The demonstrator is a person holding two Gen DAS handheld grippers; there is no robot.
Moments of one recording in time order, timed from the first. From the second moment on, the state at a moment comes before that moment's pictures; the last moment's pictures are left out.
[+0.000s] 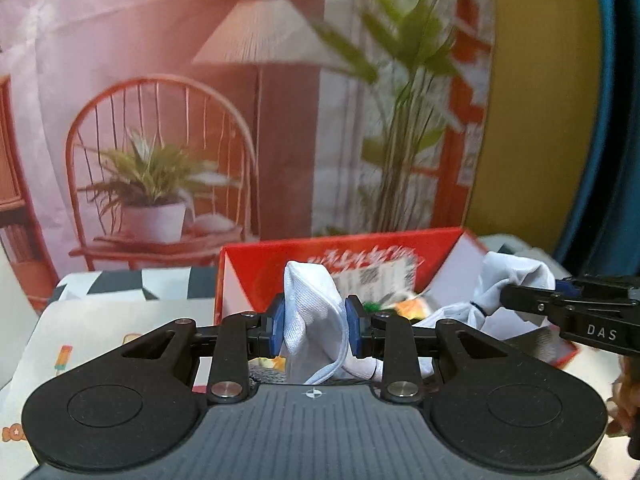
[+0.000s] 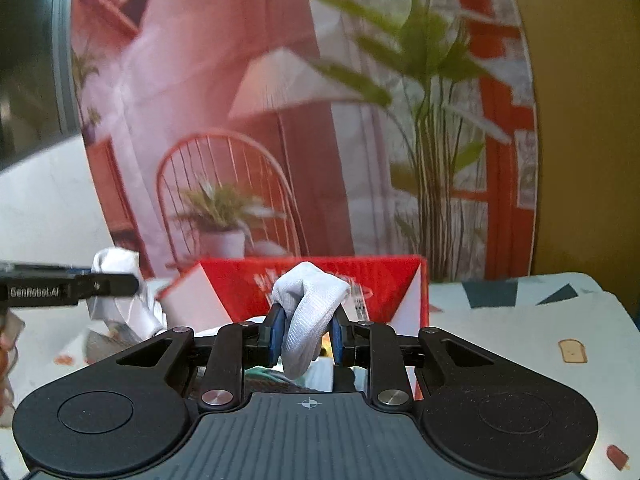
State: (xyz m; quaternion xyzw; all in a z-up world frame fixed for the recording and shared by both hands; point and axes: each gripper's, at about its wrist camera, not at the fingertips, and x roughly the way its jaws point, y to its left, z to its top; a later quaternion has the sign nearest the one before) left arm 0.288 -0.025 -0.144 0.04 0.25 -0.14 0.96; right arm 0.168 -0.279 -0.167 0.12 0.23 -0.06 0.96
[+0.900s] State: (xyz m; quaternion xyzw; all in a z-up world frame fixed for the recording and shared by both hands) left arm 0.267 -0.024 -0.134 0.03 0.20 -0.13 0.97; right arm 0.156 -0.273 -0.154 0.05 0.21 -0.12 0.97
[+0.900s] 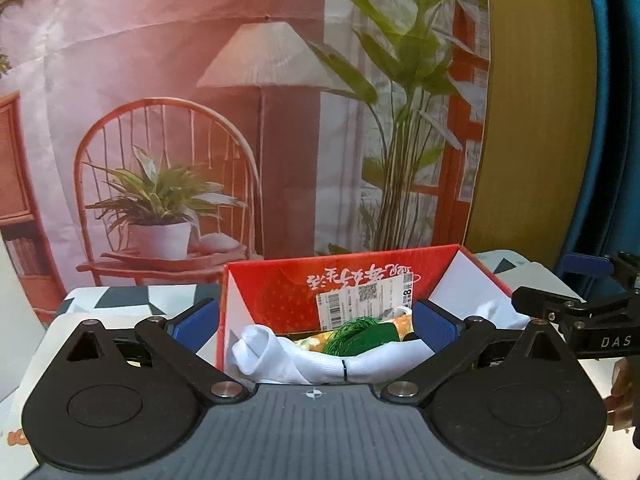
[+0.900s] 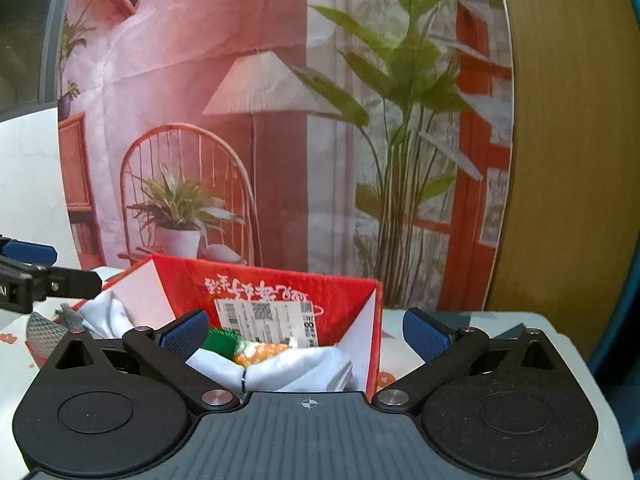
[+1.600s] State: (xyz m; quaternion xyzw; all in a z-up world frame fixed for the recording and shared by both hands) left arm 0.149 -0.008 -0.032 0.01 0.09 -0.15 0.98; right arm 0.085 -0.242 -0.033 0.07 0.13 -0.11 0.98
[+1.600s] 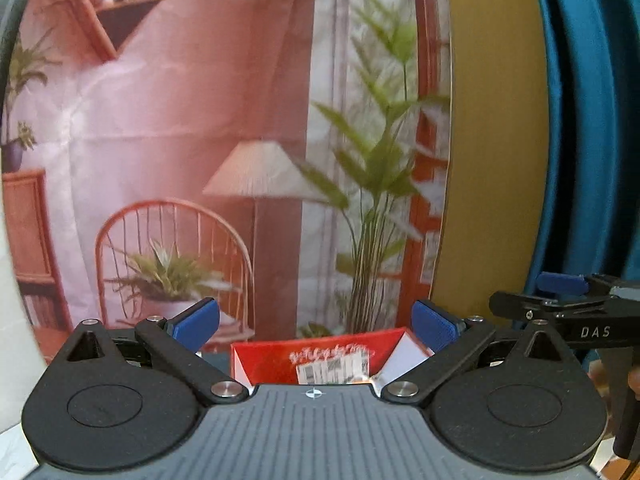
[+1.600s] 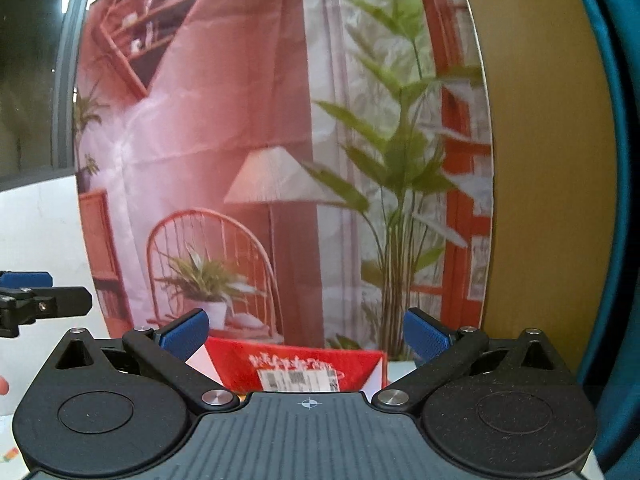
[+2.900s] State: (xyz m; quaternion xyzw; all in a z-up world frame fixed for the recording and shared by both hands) left arm -0.006 0.003 0.037 0.02 0.04 -0.06 1.00; right arm -0.054 -0.172 0.079 0.06 0.13 -0.17 0.98
